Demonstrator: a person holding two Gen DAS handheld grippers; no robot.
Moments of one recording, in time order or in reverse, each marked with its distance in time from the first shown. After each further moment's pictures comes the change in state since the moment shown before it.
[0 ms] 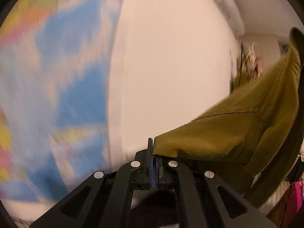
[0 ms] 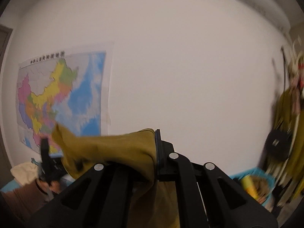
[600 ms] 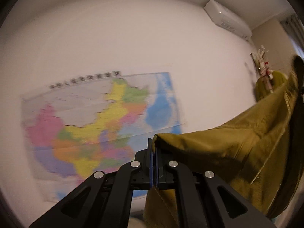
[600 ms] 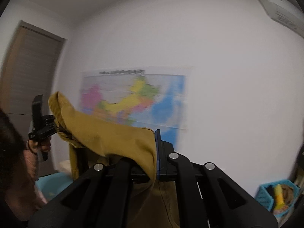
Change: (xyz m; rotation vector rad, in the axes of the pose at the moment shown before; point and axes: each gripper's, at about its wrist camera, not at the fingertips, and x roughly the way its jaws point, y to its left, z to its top) left arm -0.366 -0.099 0.032 0.246 -0.140 0.456; right arm -0.152 0.110 -0.009 -0.043 -0.112 0.452
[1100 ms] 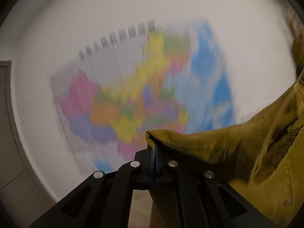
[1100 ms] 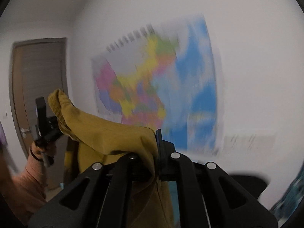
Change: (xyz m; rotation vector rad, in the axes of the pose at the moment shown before) left arm 0.076 0.040 -0.090 0.069 0.390 0.294; right arm 0.198 -0.006 -0.097 0.293 0.291 0.216
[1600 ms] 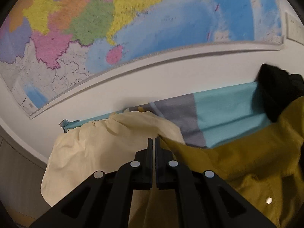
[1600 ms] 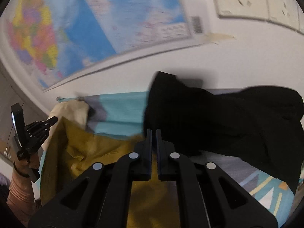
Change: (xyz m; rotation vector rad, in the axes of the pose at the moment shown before) left arm 0.278 -0.068 -0.151 0.038 0.561 -0.096; right arm 0.267 -0.172 -0.167 0.327 0.544 -0.203
